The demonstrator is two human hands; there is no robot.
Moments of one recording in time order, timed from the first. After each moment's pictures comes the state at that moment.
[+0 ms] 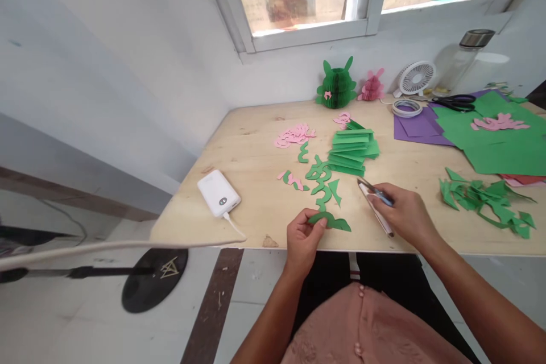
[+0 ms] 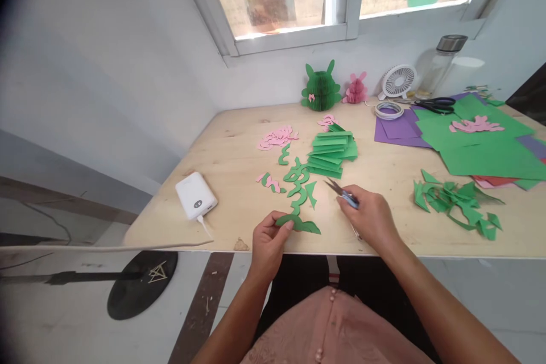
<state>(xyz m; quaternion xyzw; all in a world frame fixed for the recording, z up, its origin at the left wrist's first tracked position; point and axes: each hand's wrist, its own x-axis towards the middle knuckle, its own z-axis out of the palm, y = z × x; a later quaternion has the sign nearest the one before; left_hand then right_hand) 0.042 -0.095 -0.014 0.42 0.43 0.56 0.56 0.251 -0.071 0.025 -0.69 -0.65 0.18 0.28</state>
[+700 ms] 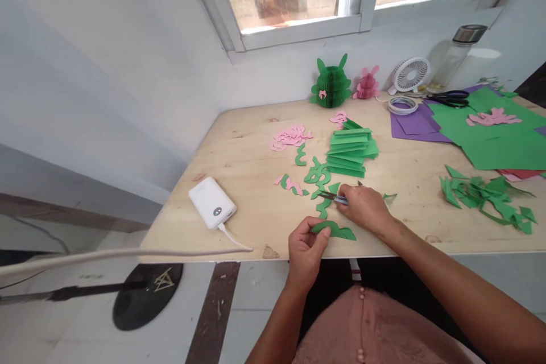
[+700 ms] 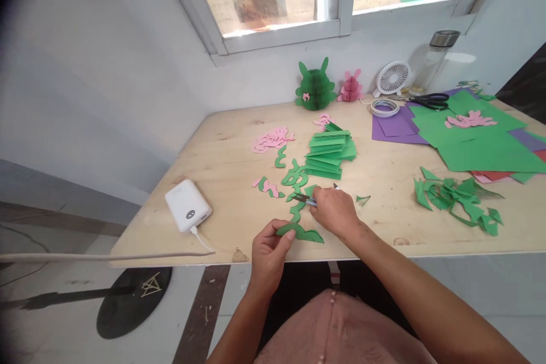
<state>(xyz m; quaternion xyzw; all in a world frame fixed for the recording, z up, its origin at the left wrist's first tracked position) 0.038 -0.096 -0.018 0.41 0.43 0.55 0.59 0.187 -0.030 0.020 -0.68 -0.73 0.11 -0.01</state>
